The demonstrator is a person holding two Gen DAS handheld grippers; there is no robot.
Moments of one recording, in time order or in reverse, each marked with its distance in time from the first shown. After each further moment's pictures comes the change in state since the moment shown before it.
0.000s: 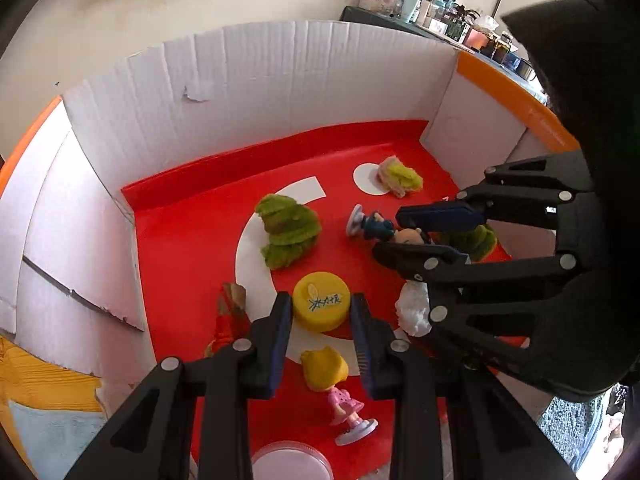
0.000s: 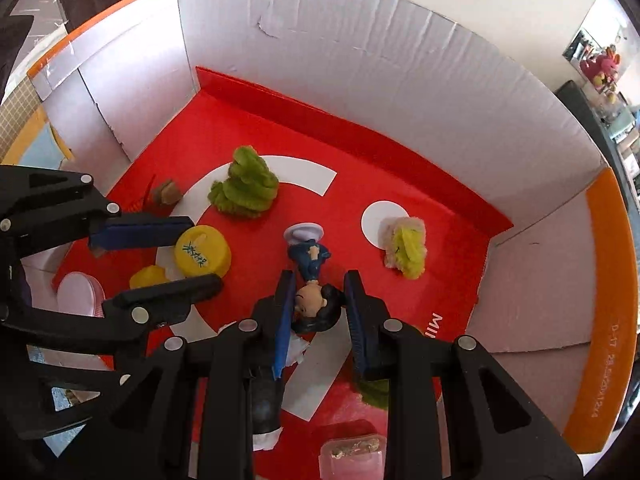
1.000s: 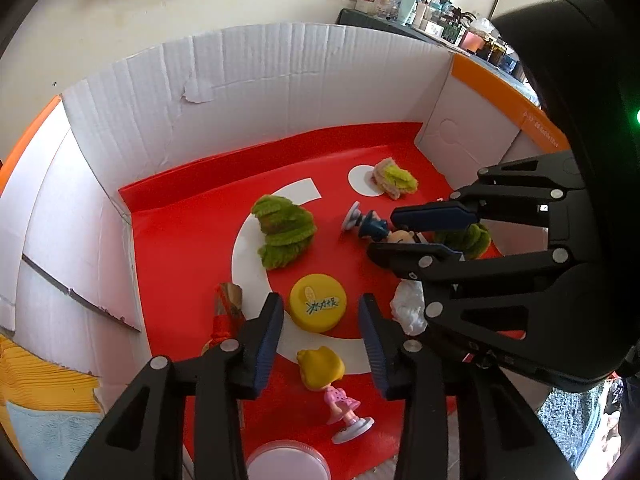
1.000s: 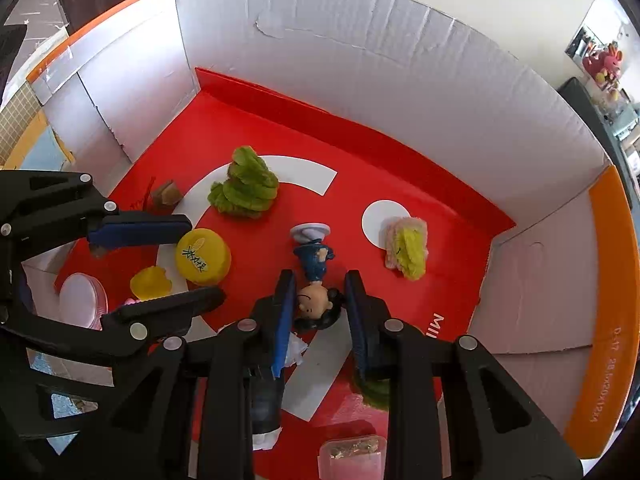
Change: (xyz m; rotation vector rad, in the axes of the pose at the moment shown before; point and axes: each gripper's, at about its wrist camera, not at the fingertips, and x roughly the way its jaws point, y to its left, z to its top) left arm -0.001 0.000 -0.002 -0.002 -0.006 -0.019; right arm -0.021 0.002 -0.031 0.005 0.001 0.016
